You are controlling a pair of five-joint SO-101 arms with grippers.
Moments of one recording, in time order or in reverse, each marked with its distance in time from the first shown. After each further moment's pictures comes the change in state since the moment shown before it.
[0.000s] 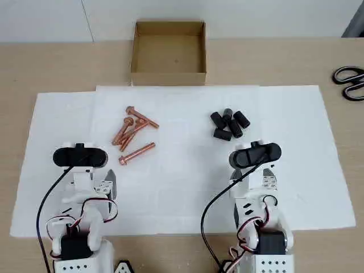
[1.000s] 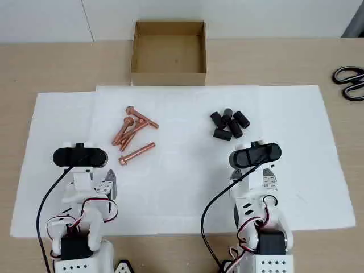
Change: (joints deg) left arm 0.3 0.0 0.0 -0.1 0.0; right arm 0.0 0.0 0.0 0.0 0.0
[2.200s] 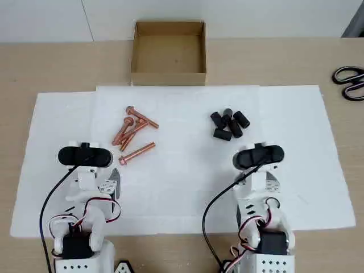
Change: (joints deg) left arm 2.5 0.0 0.3 -1.1 0.0; right arm 5.0 -0.1 -1.1 5.7 0.0
